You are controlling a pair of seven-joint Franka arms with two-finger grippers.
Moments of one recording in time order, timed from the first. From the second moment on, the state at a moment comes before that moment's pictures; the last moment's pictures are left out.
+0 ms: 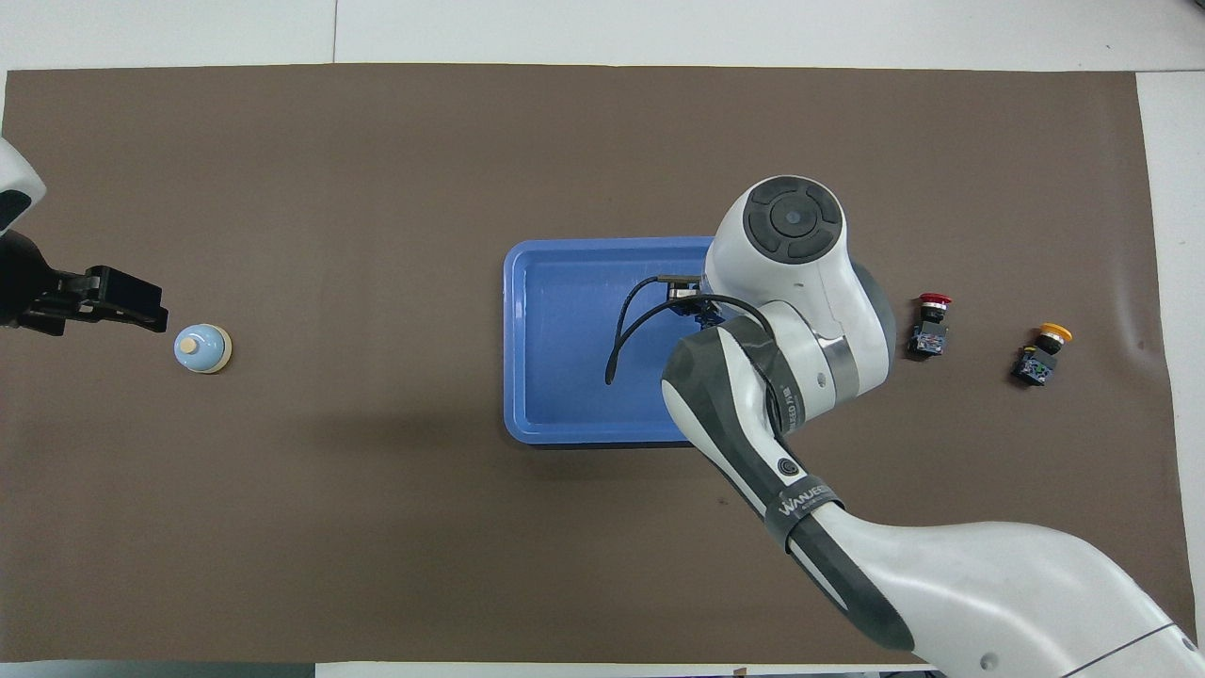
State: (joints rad) left arm 0.01 0.00 -0.05 -1.67 0.00 1.56 0.01; right arm 0.47 0.35 -0.05 -1.83 0.02 2.15 0.53
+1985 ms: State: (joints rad) left arm 0.01 0.00 -0.05 -1.67 0.00 1.56 0.01; right arm 0.03 0.21 -0.08 -2.06 0.02 2.29 0.08
